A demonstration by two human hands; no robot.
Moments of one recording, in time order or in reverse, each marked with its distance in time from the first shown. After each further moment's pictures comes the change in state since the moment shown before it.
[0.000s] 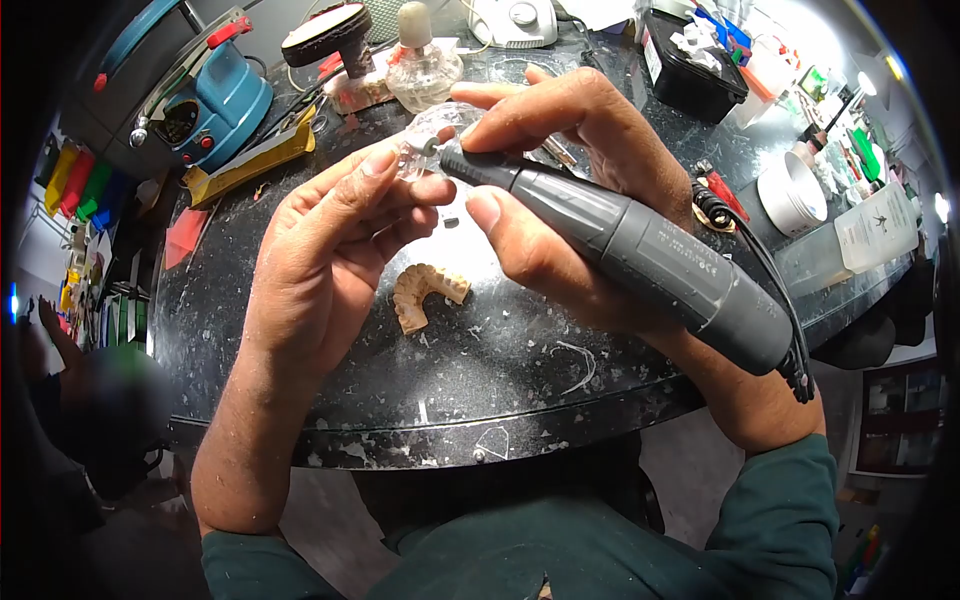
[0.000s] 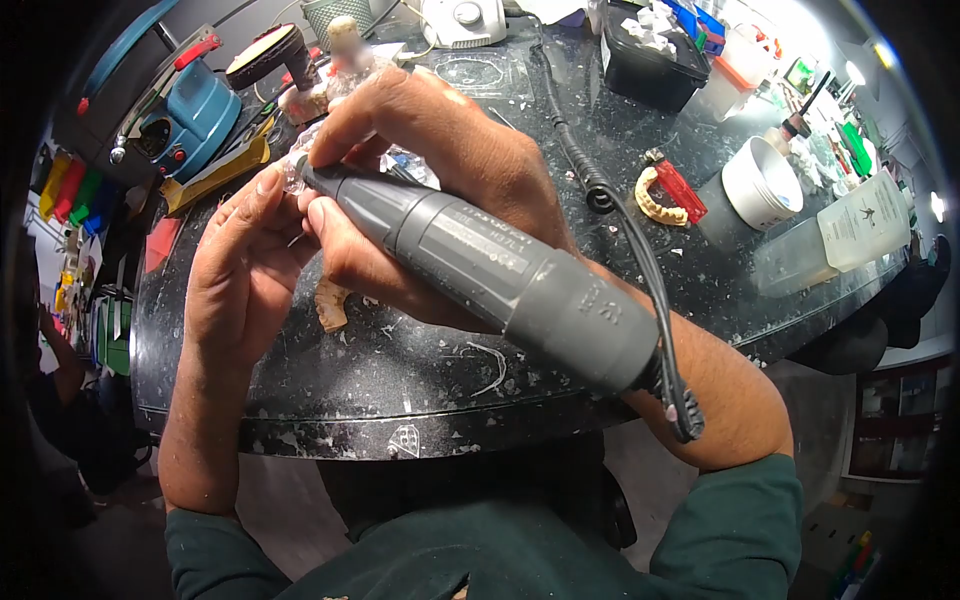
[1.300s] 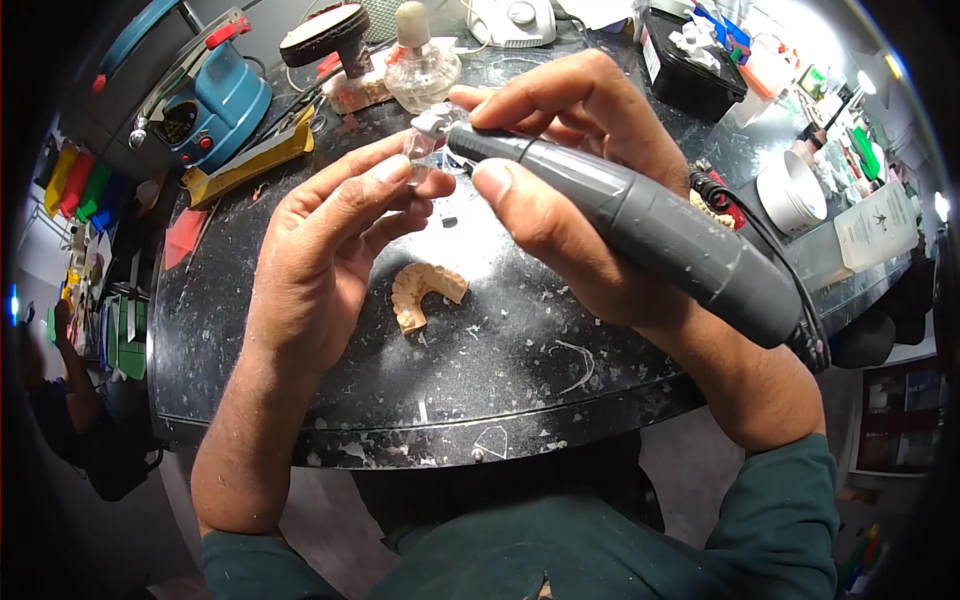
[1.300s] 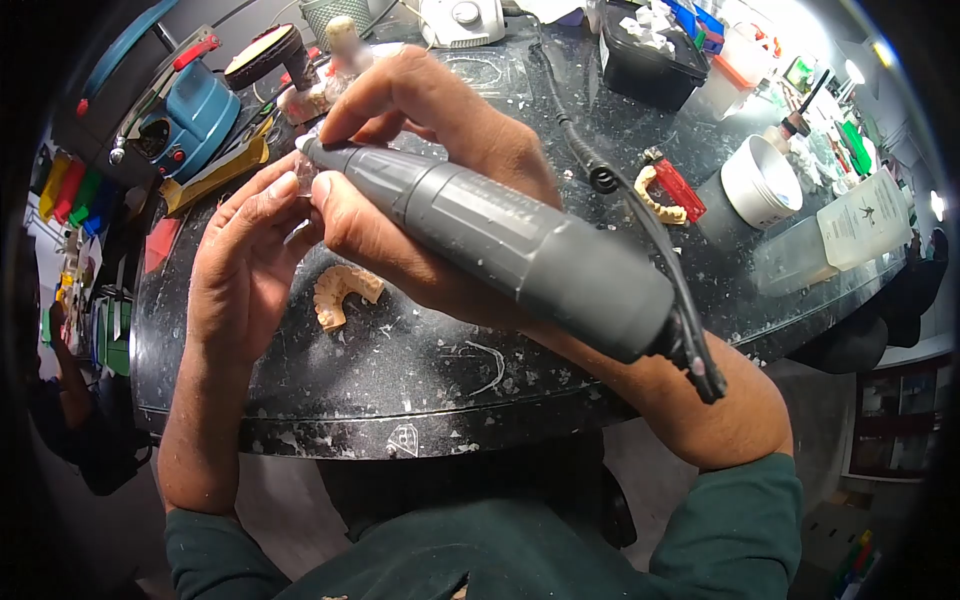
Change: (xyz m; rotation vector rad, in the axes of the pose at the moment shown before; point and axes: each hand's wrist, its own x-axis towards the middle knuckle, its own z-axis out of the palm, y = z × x) left_hand 0.002 -0.001 0.004 0.163 0.051 0.016; right_hand 0.000 0.004 0.004 0.197 0.059 0.086
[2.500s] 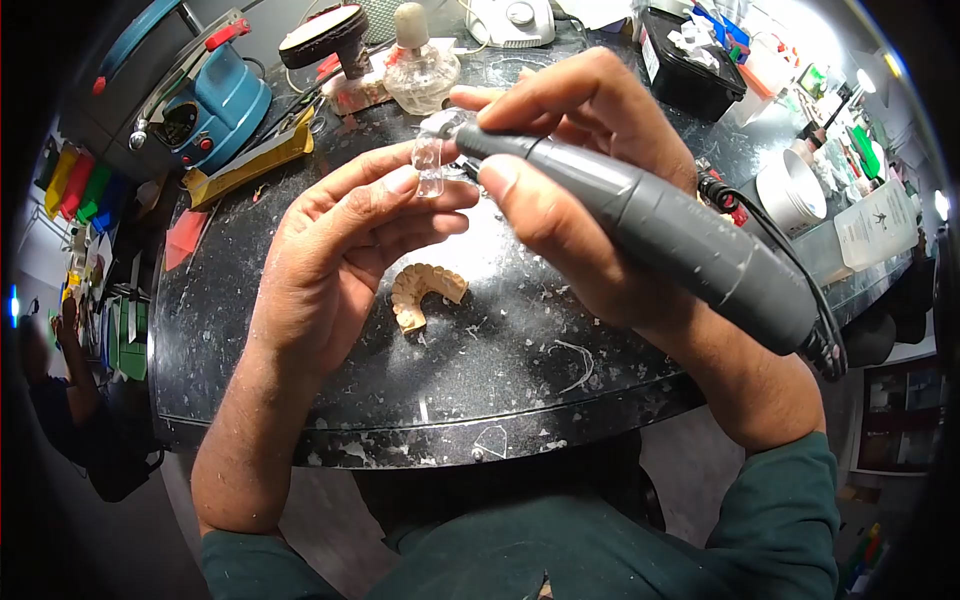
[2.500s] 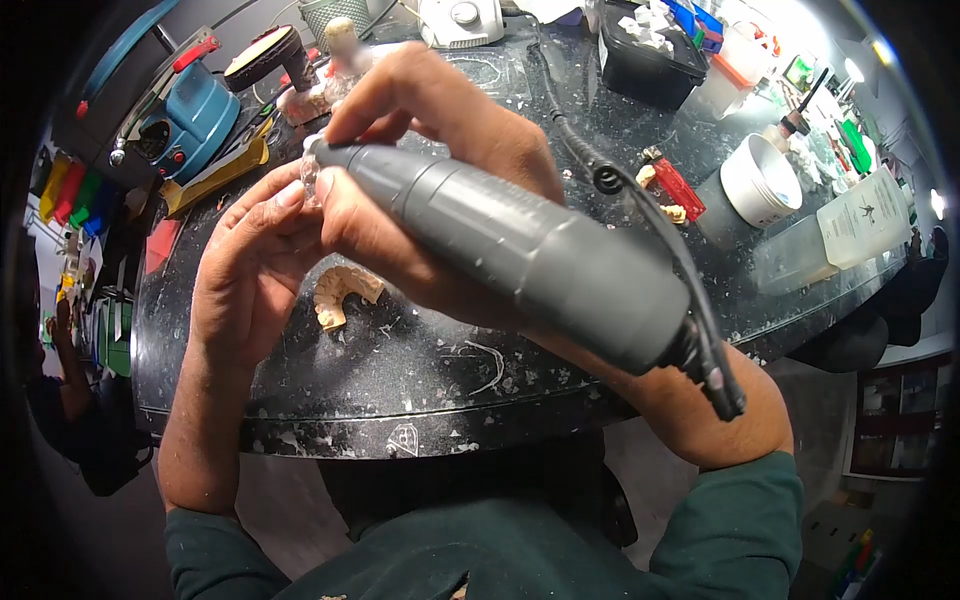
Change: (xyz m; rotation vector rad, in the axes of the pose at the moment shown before) left_hand 0.000 0.003 0.006 -0.107 -0.073 -0.082; right_hand 0.000 -0.004 -0.004 -0.108 -0.059 -0.024
